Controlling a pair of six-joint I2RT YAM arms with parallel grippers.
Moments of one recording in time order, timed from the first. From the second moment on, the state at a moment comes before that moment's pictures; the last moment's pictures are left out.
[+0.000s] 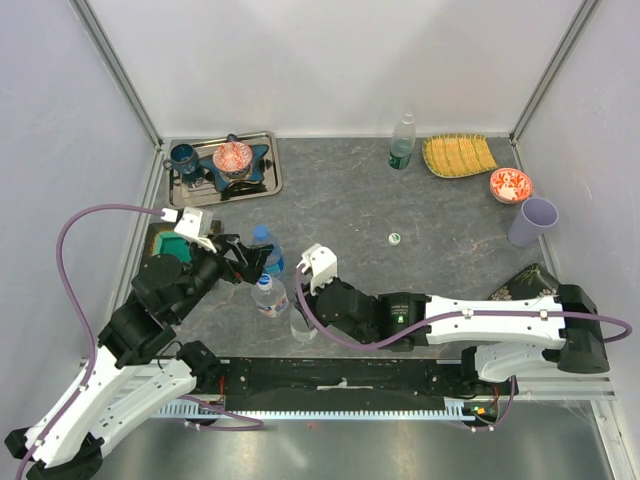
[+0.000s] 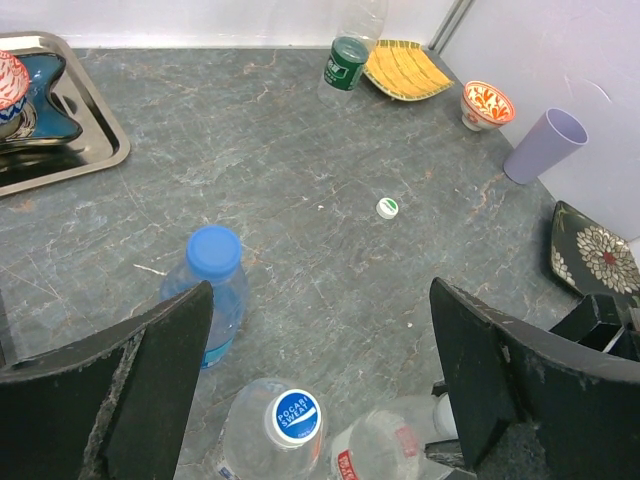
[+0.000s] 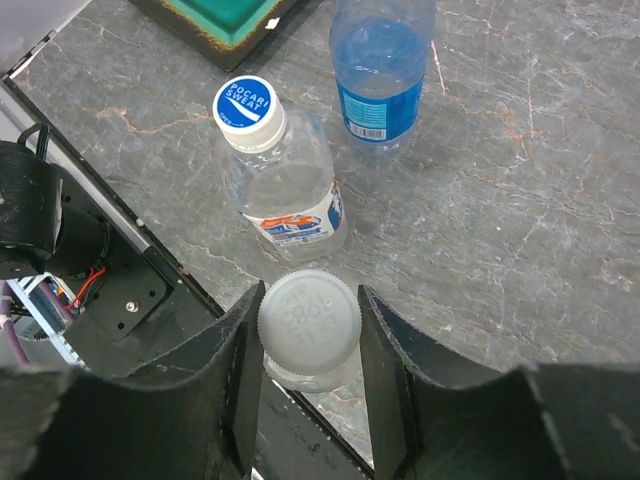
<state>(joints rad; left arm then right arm) -0.70 0.51 0.84 -0.44 -0.18 -0.35 1.43 1.33 1.05 -0.24 0.55 0.45</state>
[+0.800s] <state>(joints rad) -0.61 0.96 1.08 -0.10 0.33 -0.28 0.80 1.09 1.34 -0.56 0.25 0.55</state>
